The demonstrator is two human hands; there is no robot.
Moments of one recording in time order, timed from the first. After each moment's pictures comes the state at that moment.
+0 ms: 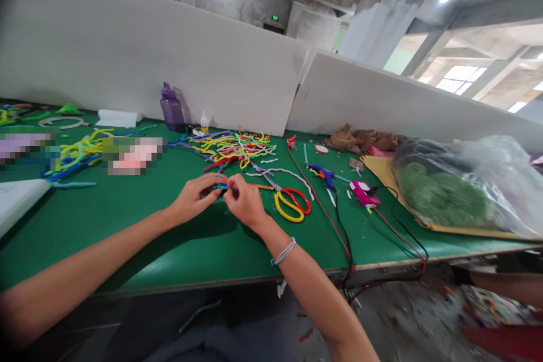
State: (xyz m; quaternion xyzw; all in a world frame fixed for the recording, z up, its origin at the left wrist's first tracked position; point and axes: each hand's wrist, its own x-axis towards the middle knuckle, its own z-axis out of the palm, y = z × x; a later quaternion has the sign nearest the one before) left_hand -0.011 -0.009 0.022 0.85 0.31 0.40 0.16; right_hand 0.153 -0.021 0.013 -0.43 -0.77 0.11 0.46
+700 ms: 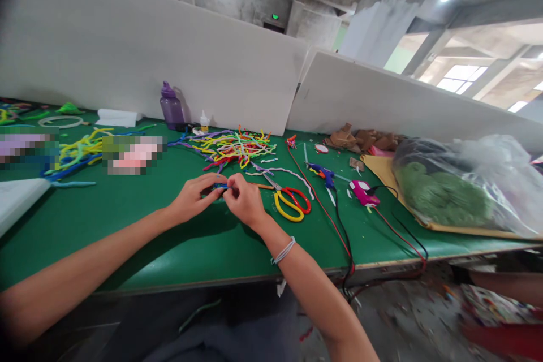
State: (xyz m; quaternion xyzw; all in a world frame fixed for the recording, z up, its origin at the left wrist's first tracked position) left_hand -0.011 -0.011 0.024 0.85 0.32 0.39 0.16; right_hand 0.153 -0.022 0.015 -0.44 -0.76 0.13 0.46
